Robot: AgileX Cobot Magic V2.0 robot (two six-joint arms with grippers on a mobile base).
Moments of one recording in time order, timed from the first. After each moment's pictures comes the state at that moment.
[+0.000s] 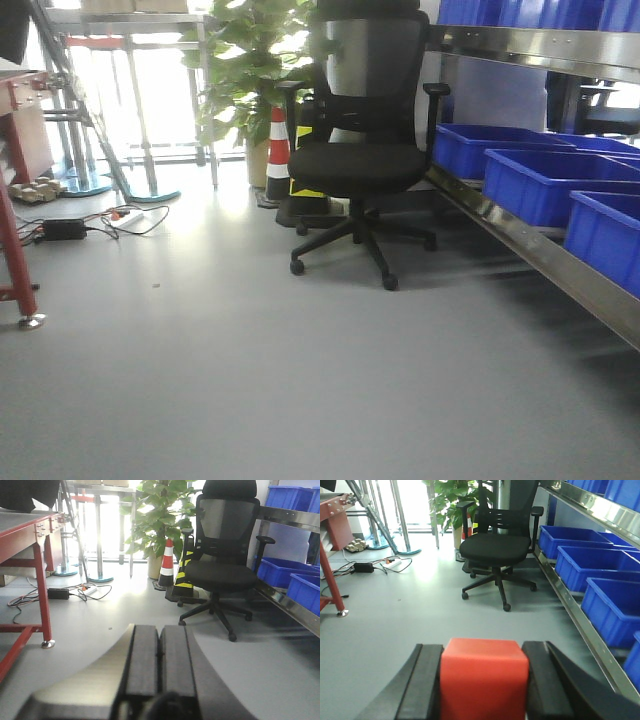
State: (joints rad) left arm -0.05 -0.01 0.03 0.00 0.01 -0.04; right arm 0.28 0.15 -0.64 -0.23 0.73 0.27
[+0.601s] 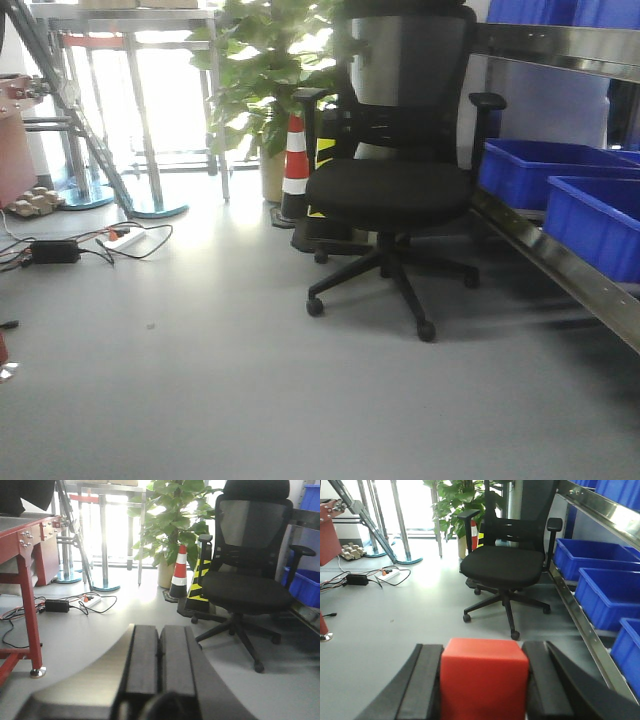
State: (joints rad) left arm -0.05 -0.01 0.03 0.00 0.01 -0.04; right arm 0.28 0.15 -0.64 -0.23 0.73 0.27
